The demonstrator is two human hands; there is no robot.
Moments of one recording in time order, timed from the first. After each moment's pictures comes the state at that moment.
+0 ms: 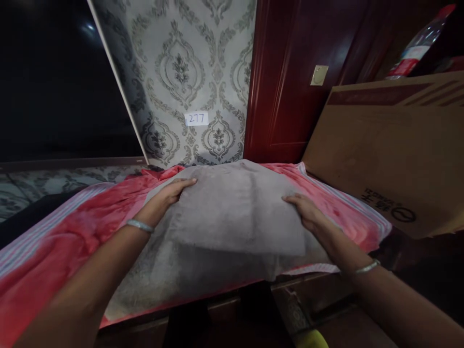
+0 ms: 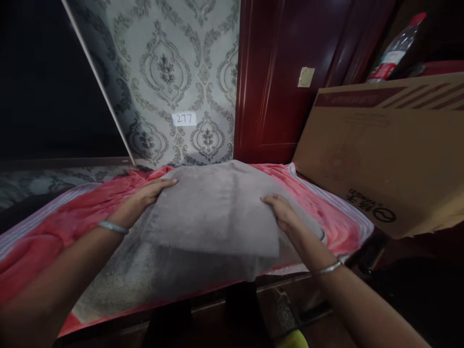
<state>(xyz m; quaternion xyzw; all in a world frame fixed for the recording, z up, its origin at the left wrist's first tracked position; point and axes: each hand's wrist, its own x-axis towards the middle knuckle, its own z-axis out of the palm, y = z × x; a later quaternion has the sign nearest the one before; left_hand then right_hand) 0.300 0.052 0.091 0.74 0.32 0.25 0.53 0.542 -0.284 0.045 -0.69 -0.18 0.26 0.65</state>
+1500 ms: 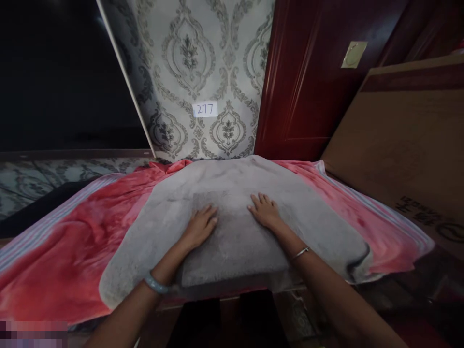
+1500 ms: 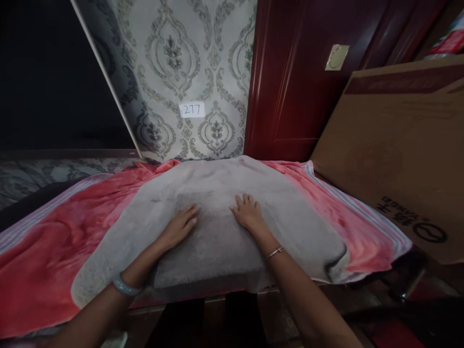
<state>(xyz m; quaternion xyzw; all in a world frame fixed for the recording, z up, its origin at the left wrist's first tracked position) 0.291 -0.026 -0.025 0.95 0.27 0.08 0.12 0.529 -0.160 -0.038 -0.88 -0.46 0.04 0.10</state>
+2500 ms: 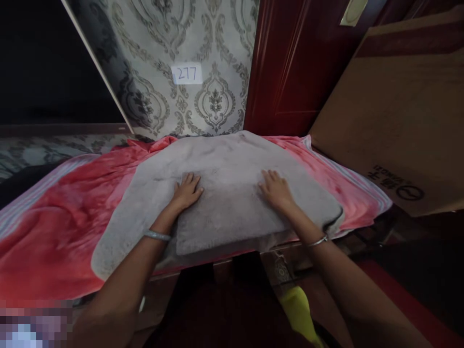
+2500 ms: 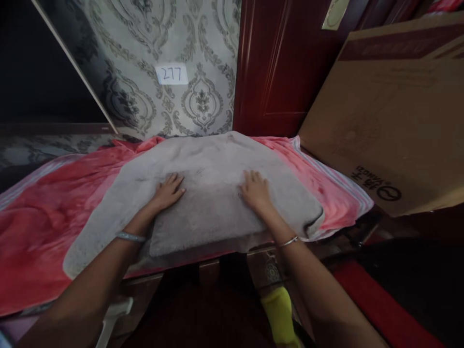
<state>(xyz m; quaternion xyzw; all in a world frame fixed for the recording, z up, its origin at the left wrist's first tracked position) 0.311 -0.007 -0.008 0.94 0.33 0.03 0.04 0.532 -0.234 -0.021 -0.90 -0.41 -0.01 0.14</state>
